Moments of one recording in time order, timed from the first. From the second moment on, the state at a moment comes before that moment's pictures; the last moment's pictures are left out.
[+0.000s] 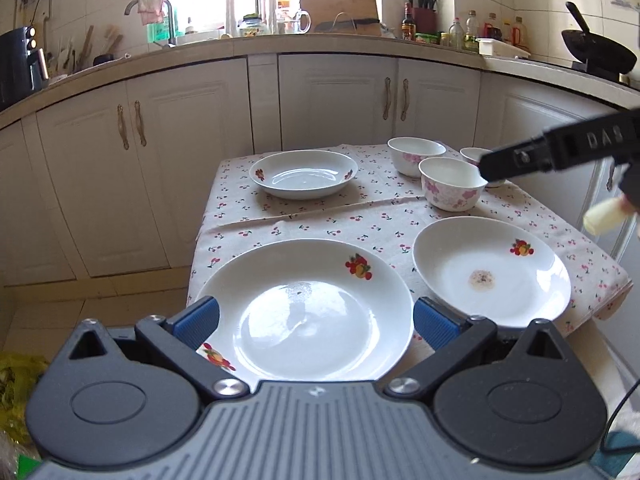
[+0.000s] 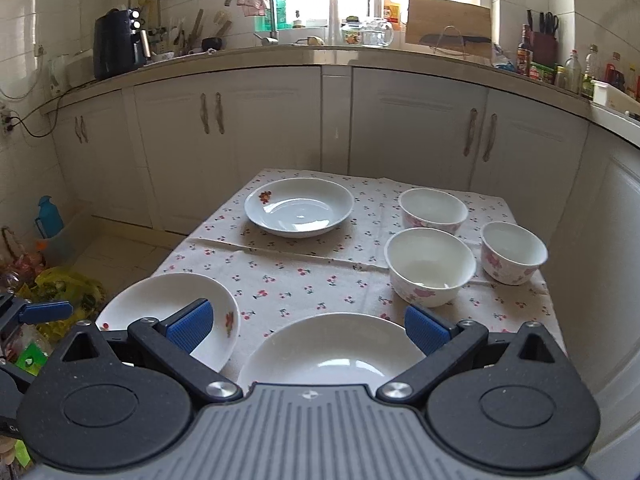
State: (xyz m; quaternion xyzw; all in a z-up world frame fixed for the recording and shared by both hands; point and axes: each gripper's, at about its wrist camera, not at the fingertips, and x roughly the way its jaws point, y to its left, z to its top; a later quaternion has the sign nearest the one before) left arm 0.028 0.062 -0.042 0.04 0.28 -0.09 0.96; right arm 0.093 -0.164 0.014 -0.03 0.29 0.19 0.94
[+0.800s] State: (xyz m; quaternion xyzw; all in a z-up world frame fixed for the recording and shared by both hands) left arm 0.035 0.117 -0.102 0.04 0.34 -0.18 0.92; right arm 0.175 -0.067 -0.040 -0.10 0.39 0.36 0.84
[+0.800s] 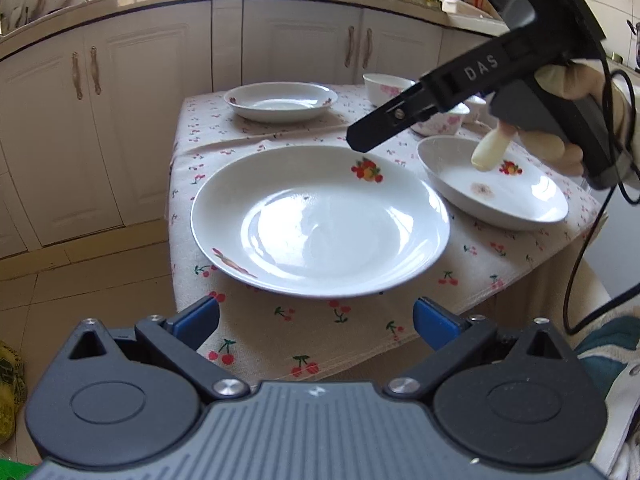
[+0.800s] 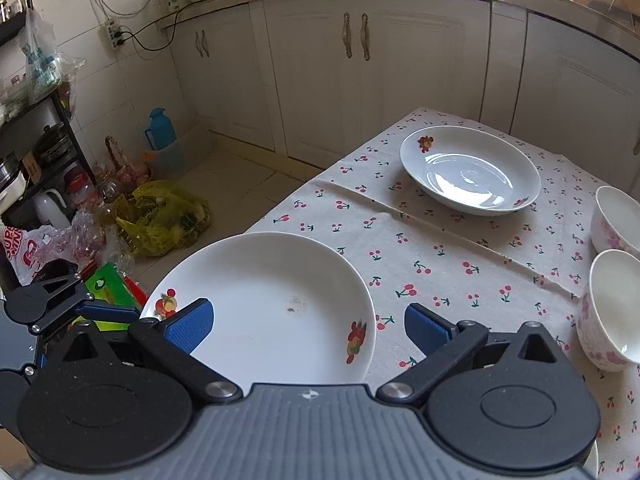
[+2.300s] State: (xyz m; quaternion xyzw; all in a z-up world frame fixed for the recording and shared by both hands) left arm 0.139 0.102 -0.089 0.08 0.35 -0.27 0.89; right arm 0.281 -0.080 -0.056 -0.02 0.47 0.37 0.80
